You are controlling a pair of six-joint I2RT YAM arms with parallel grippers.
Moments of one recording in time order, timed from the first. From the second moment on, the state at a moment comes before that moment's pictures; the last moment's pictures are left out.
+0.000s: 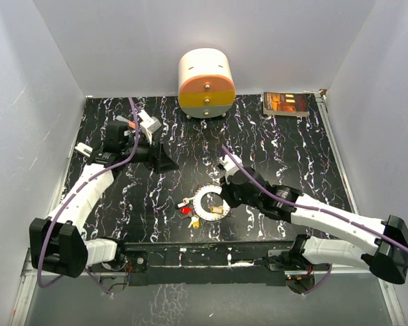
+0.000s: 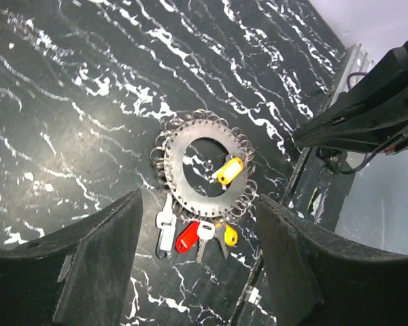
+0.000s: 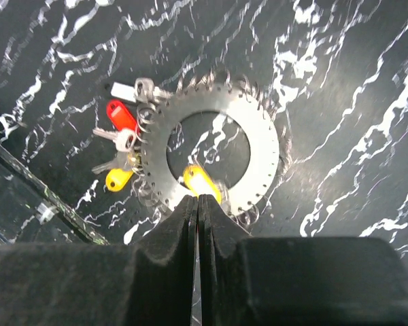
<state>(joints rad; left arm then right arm) -0.20 1.23 0.93 -0.37 0.90 0.00 0.98 1.06 0.74 -0.35 0.16 0.29</state>
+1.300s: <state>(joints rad) -0.26 1.26 1.03 -0.41 0.90 0.02 0.88 1.27 0.70 -0.43 0.07 0.45</state>
